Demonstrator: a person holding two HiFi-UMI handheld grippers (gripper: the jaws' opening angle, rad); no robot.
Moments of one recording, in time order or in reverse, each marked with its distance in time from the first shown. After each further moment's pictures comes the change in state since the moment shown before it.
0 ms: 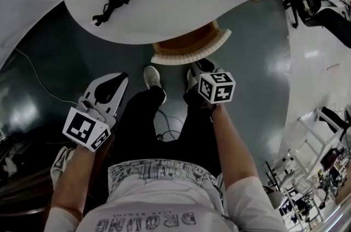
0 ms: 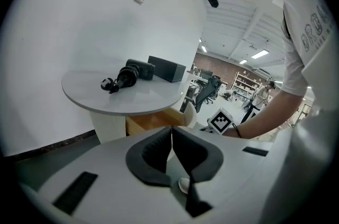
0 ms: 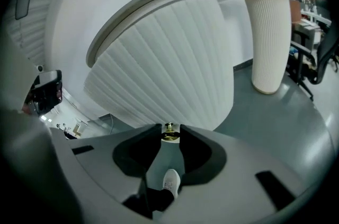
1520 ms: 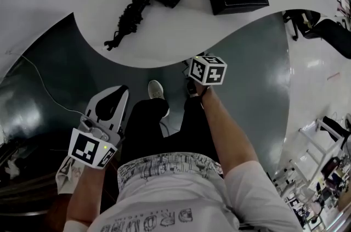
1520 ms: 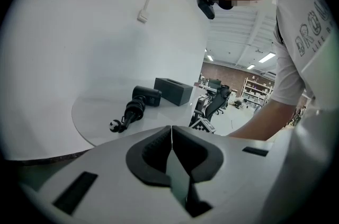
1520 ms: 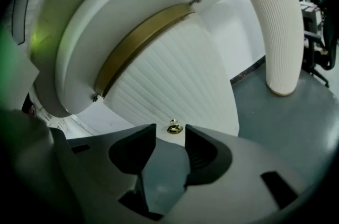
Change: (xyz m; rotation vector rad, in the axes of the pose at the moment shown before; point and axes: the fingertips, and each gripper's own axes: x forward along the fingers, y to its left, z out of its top) left arm -0.012 0.005 0.076 0.014 -0.132 0.108; right arm 0.070 0.020 0.116 0.130 -0.116 0.113
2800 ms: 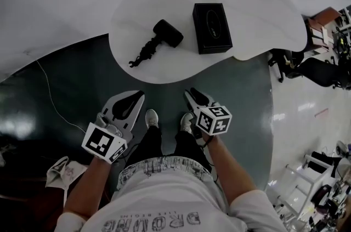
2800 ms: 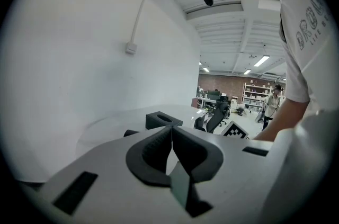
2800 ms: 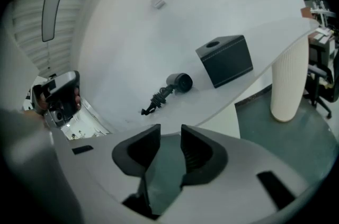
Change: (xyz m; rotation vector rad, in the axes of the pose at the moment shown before) left arm -0.042 -0.075 0.137 0.090 -0.173 0.012; right arm -0.192 0.108 0.051 -0.161 -0.035 0.105
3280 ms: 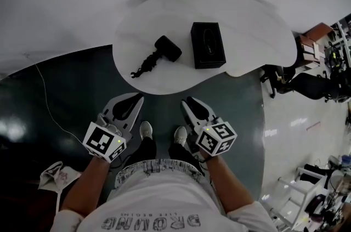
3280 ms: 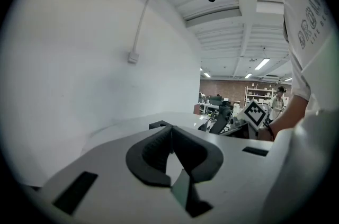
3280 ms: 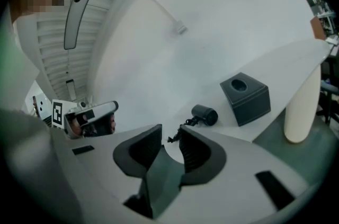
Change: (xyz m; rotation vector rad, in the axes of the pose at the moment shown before) left arm -0.008 0.008 0.029 0.017 -0.084 0.014; right arm -0.060 0.086 0.081 -0.082 -0.174 0.120
